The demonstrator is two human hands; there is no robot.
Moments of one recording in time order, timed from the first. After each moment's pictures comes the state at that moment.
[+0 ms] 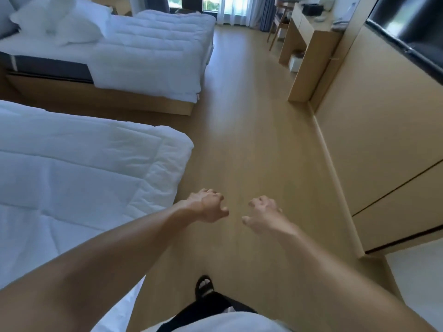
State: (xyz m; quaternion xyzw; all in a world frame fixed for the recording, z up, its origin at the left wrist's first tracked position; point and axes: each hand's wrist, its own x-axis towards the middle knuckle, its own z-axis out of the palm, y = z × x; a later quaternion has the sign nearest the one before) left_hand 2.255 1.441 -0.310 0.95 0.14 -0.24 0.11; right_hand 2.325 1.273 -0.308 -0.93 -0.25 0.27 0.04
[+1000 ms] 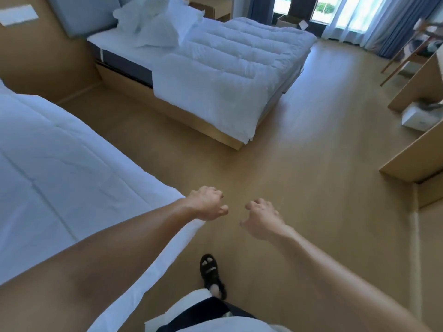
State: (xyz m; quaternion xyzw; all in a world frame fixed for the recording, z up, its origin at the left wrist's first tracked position) left_hand 2.702 1.777 -0.314 0.89 0.36 -0.23 0.16; right_hand 2.830 1.654 -0.316 -0.83 -0.47 0.29 -0.03
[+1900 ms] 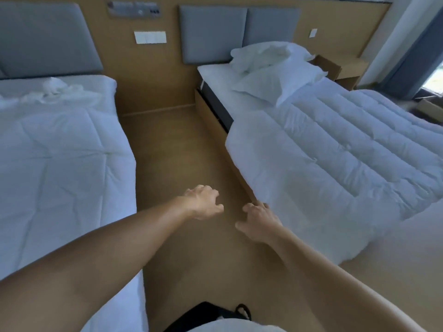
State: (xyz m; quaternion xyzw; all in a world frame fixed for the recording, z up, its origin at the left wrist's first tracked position) left_hand 2.814 2.311 -0.298 0.75 0.62 -0.12 0.21; right_hand 2.995 2.267 -0.287 -0.67 -0.70 0.26 -0.08
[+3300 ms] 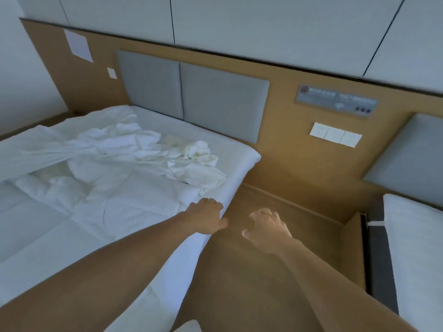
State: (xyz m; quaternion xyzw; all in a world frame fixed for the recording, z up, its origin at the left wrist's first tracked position) left_hand 2.327 2.932 -0.254 0.42 0.88 0.01 0.22; right_hand 2.470 3.061 -0.249 -0.29 -0.93 0.18 -0.12
